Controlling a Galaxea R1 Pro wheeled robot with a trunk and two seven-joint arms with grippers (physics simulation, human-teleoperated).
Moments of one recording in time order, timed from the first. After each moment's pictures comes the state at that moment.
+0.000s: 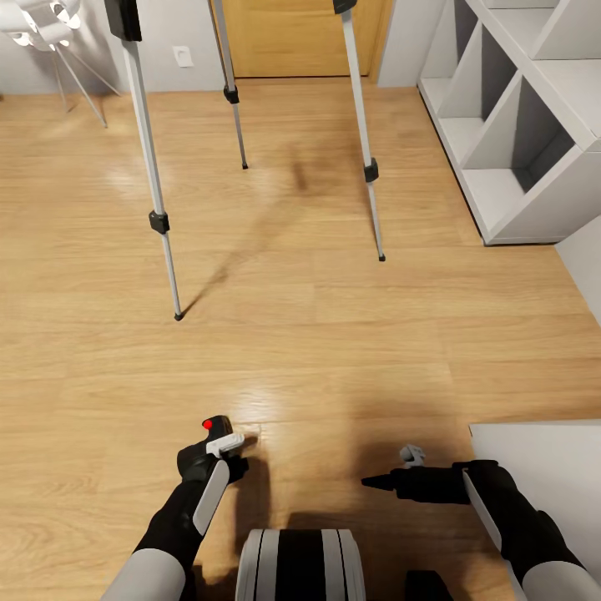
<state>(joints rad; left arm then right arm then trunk) -0.54 -0.17 0.05 -0.85 0.32 0.60 0.45 -0.50 -0.20 -0.03 -0.90 -0.04 0.82 1.03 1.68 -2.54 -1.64</state>
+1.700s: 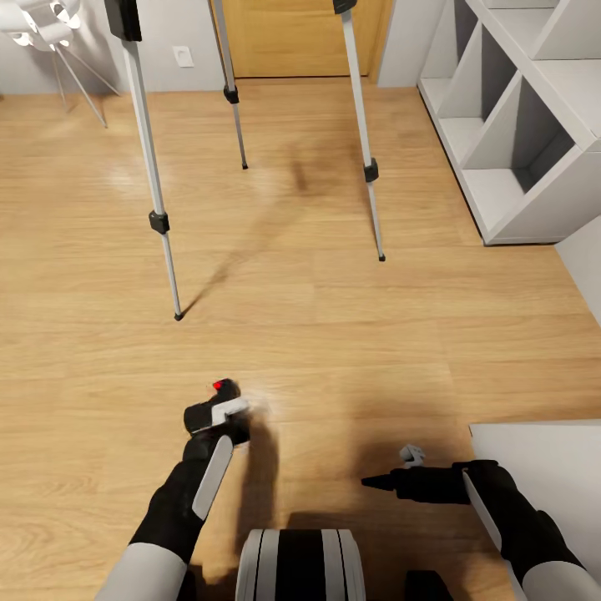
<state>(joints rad) -0.54 -0.17 -0.05 -1.10 0.33 0.64 0.45 -0.50 -0.20 -0.03 -0.90 -0.04 0.82 1.03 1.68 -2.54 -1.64</state>
